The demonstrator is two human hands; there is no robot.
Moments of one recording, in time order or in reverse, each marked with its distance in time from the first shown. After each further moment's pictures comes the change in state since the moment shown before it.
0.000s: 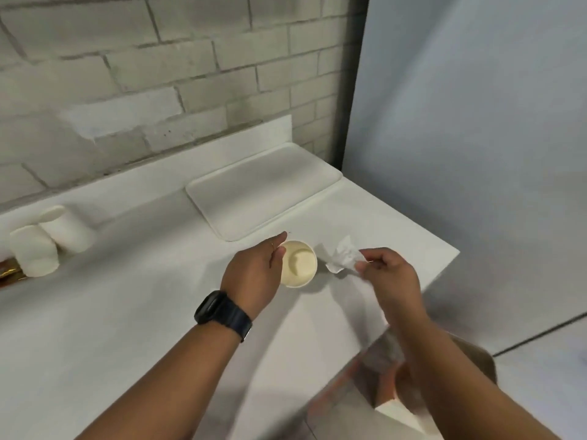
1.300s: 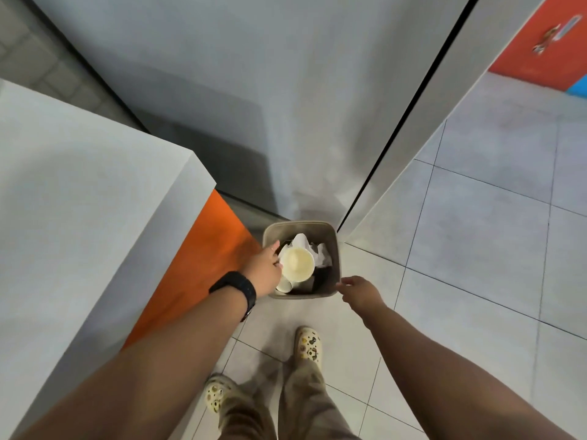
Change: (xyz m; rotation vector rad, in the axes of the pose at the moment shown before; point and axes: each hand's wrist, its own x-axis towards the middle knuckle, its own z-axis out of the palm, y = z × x) left_hand -0.065 0.169 0.430 0.029 -1.075 -0.225; right_hand -0.047 0.353 -0.318 -0.172 0.125 0.950
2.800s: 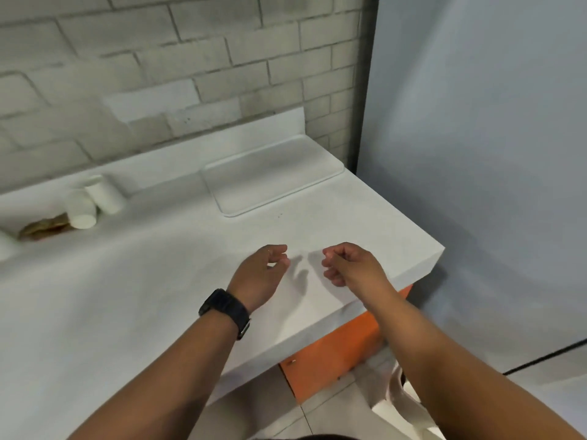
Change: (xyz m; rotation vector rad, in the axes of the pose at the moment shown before) left_hand -0.283 -0.150 -0.187 -0.503 0.886 0.067; right_hand -0.272 -0.255 0.188 -0.027 -0.563 -0.896
